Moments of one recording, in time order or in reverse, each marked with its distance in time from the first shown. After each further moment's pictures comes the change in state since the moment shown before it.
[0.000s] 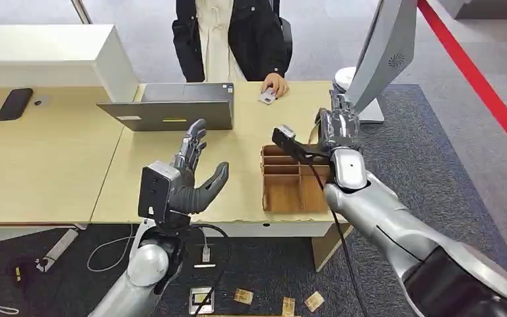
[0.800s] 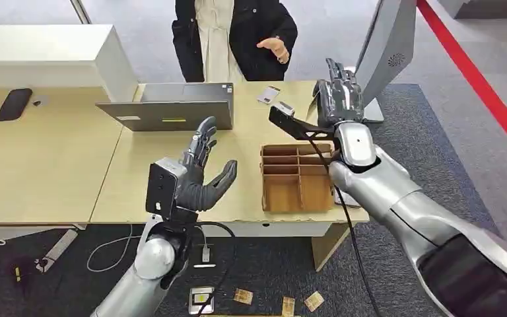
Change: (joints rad) left arm -0.036 -0.028 -0.004 0.058 0.036 -0.057 -0.045; right arm -0.093 -0.035 -0.012 -0.137 0.027 0.122 -0.039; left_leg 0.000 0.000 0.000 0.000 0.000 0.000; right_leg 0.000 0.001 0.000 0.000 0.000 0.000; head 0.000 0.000
